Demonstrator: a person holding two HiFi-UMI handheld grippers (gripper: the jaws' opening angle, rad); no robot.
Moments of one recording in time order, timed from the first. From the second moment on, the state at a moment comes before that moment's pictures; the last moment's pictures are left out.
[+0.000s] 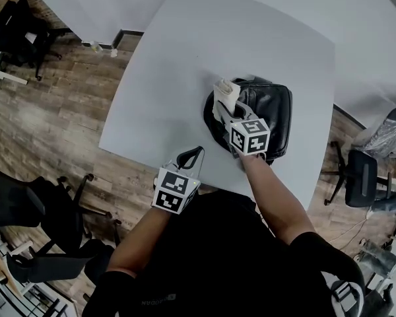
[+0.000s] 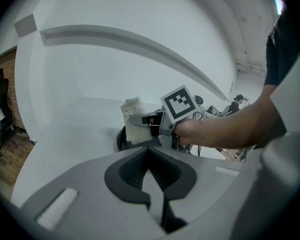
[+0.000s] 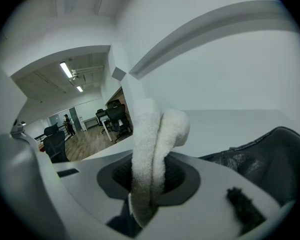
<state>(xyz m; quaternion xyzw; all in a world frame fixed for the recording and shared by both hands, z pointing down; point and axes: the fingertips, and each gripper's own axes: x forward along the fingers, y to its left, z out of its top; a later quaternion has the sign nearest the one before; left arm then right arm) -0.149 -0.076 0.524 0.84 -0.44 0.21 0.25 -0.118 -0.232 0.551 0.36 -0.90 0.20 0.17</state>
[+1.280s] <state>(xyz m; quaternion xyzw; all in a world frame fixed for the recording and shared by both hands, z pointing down) -0.086 -0.082 0.521 0.86 -0.39 0.22 0.24 -0.035 -0.235 0.533 0.43 -0.87 0.19 0.14</state>
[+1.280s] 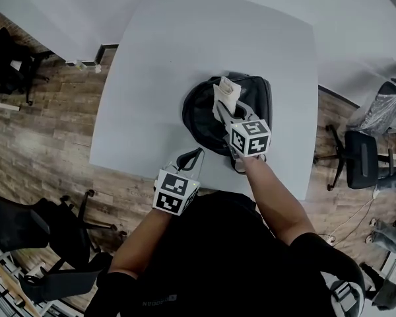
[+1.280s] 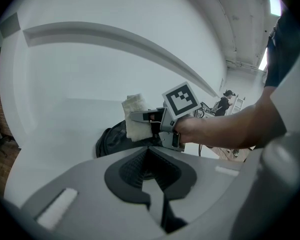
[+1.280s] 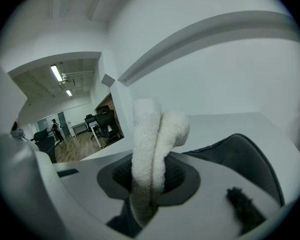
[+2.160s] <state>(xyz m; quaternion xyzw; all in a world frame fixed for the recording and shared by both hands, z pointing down) -0.023 -0.082 0.514 0.88 -0.36 0.22 0.23 0.044 -0.239 0.488 0.46 -0.87 0.18 0.10</state>
